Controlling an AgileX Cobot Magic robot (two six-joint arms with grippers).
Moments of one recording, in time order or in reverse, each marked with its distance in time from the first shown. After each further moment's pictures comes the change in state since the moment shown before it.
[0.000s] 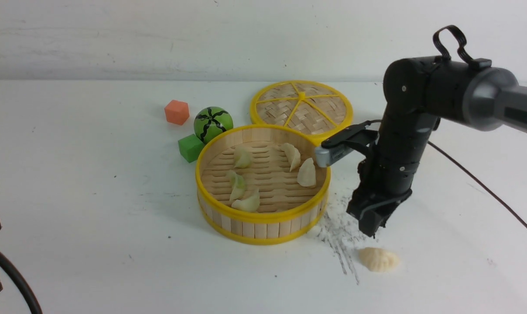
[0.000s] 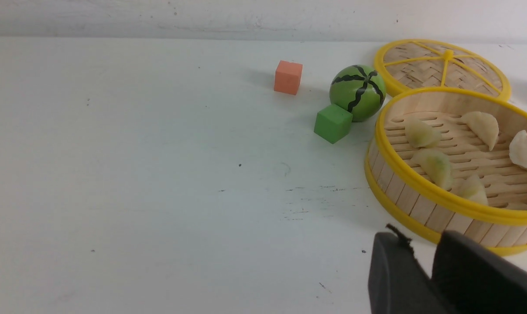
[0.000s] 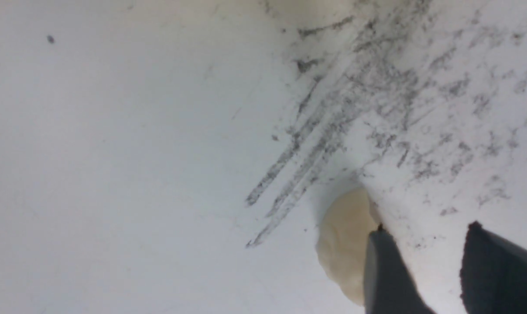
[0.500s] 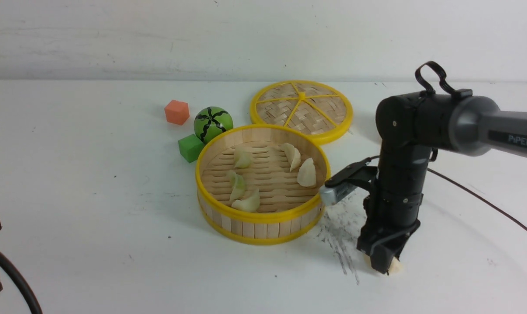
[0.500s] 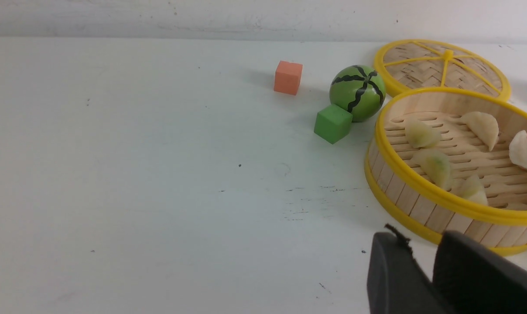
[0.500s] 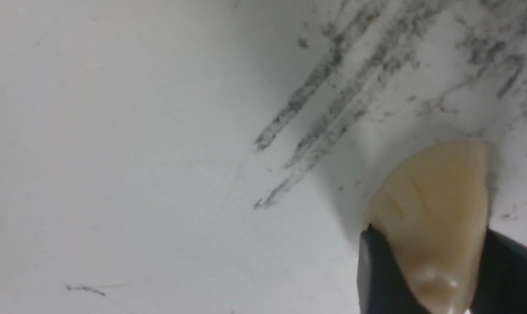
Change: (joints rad) right arm 0.010 0.036 0.115 -0.039 0.000 -0.015; left arm 0.000 0.000 0.000 0.000 0.000 0.000
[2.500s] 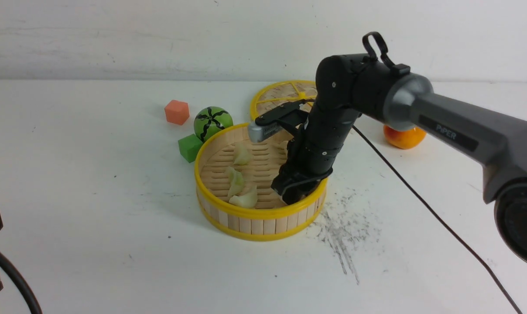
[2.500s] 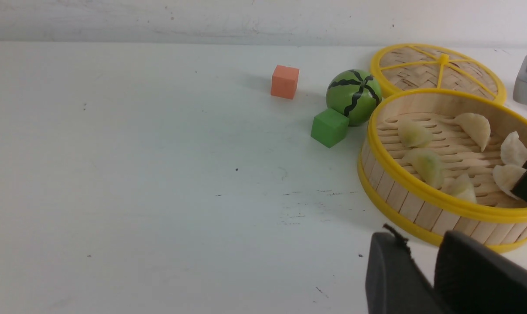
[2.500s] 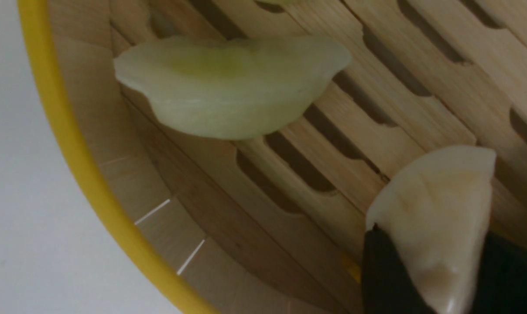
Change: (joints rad) right arm 0.110 0.192 -0.492 0.120 -0.079 0.069; left arm 0.000 0.000 0.000 0.000 -0.011 0.000
